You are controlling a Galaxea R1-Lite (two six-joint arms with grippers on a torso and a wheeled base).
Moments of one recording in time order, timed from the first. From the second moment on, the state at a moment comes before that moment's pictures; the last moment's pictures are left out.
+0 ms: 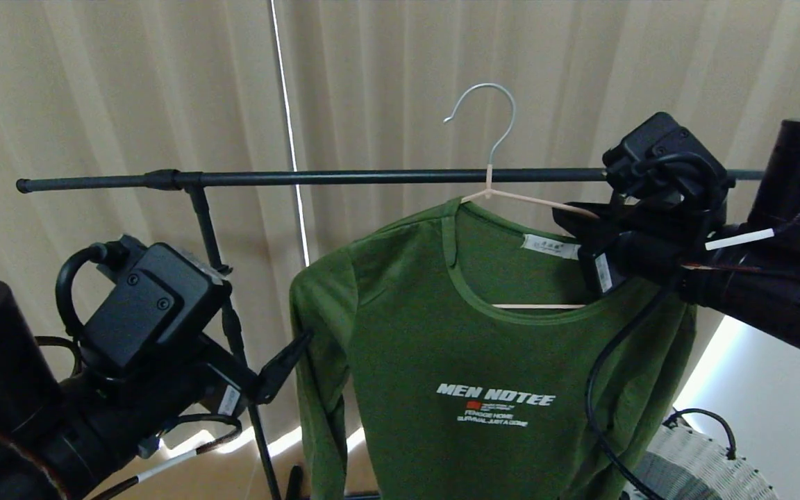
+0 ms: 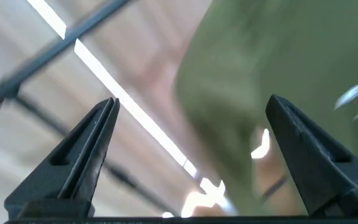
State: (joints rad) left arm -0.66 1.34 -0.43 -0.78 0.31 0.47; right arm 0.55 1.53 -0.89 -0.51 -0.19 -0.40
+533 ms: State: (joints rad) left arm -0.59 1.40 -0.42 -0.78 0.30 0.45; right arm 0.55 1.47 -0.88 -0.54 -0.13 -0.40
